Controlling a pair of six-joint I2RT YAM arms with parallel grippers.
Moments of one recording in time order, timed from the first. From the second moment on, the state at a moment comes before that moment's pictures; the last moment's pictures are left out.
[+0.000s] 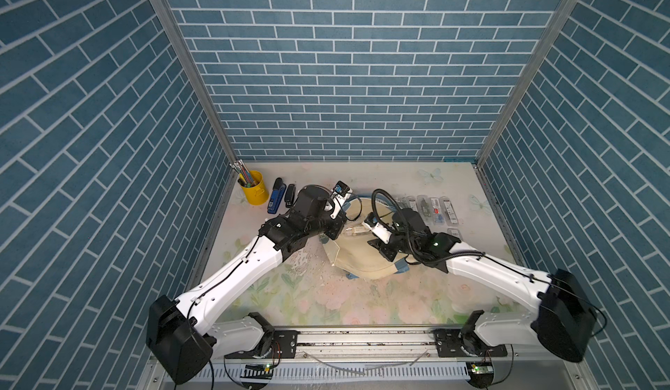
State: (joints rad) left arm -0.66 1.22 1.09 -0.47 0.07 0.04; right arm 0.84 1.39 0.88 -0.23 -0.09 -0.30
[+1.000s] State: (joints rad) left arm -0.65 1.22 1.09 -0.49 0.07 0.06; right arm 0.83 1.91 1.12 -0.03 0.09 -0.56
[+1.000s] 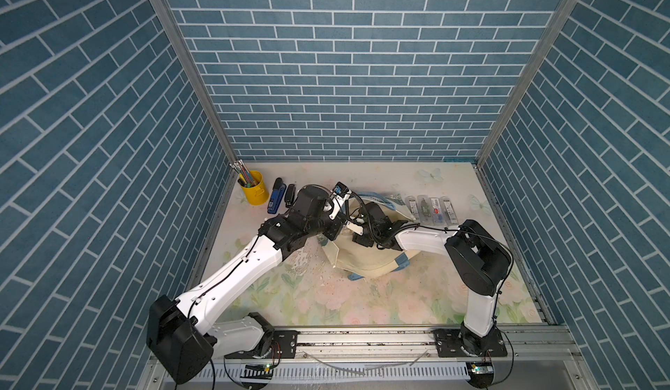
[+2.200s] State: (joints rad) left arm -0.65 1.23 1.09 -0.50 0.03 0.06; right arm 0.82 2.00 1.37 -0.40 -0.06 -0.38
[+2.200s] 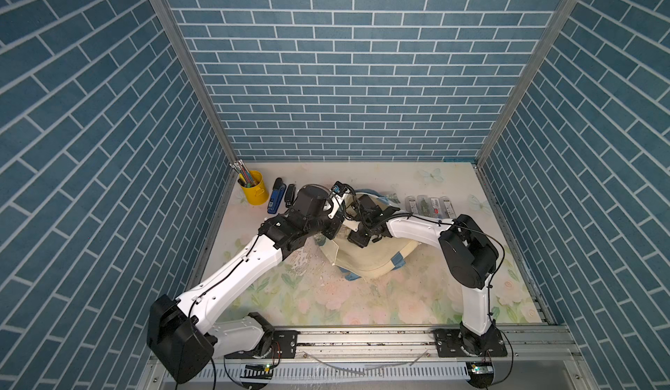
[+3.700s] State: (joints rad) left arm -0.65 1.23 1.09 -0.49 0.04 0.06; right arm 0.82 1.89 1.36 -0.59 0.00 -0.26
